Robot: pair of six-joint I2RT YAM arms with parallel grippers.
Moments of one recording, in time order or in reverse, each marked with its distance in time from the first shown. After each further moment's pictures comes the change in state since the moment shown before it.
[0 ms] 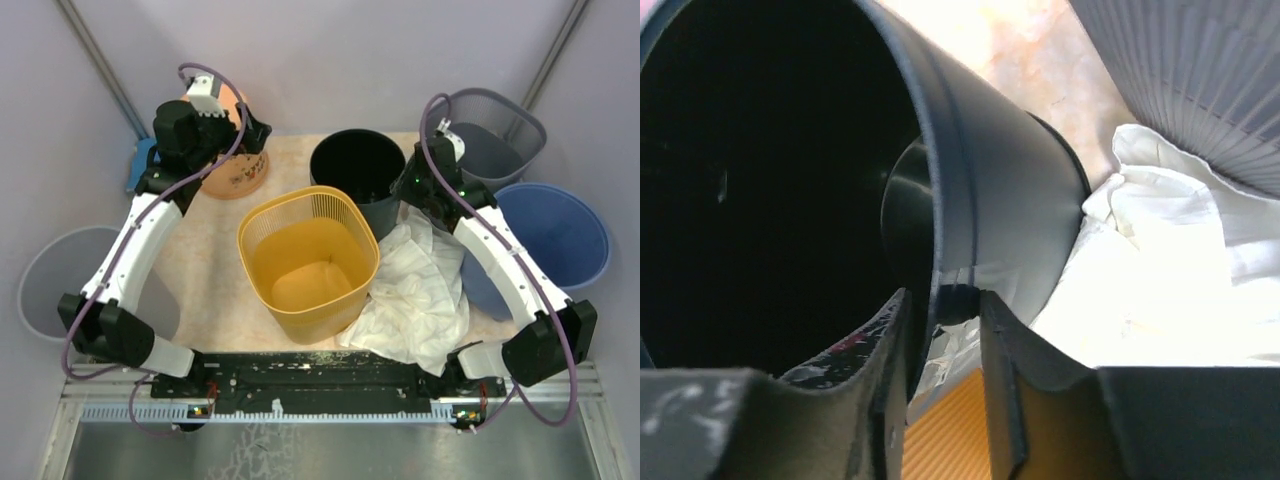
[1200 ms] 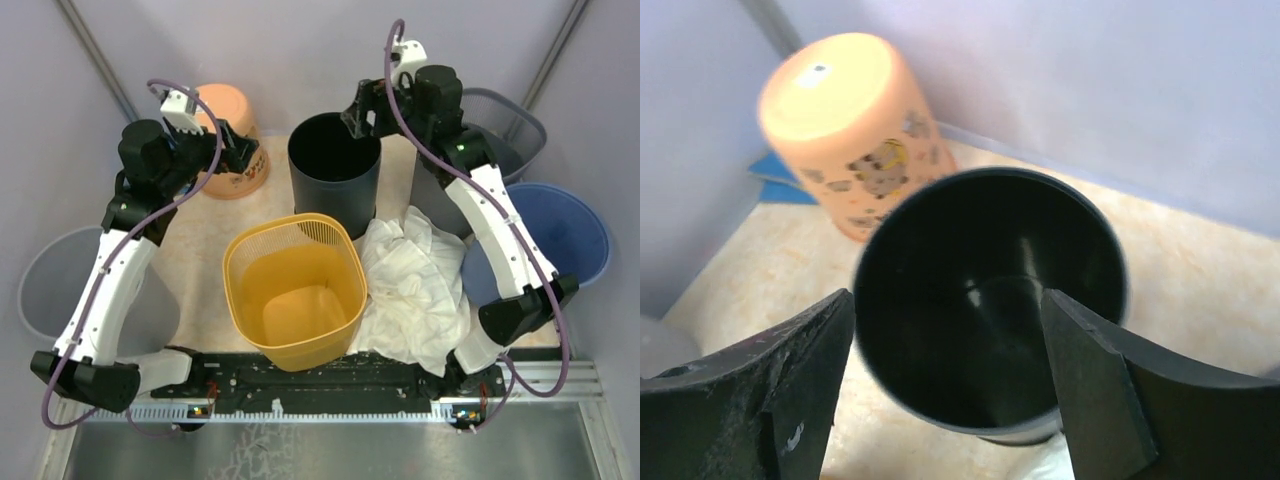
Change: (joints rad) left arm 0.000 -0.252 -0.080 -0.122 0.047 -0.003; right arm 0.034 0.232 0.521 0.158 -0.303 -0.515
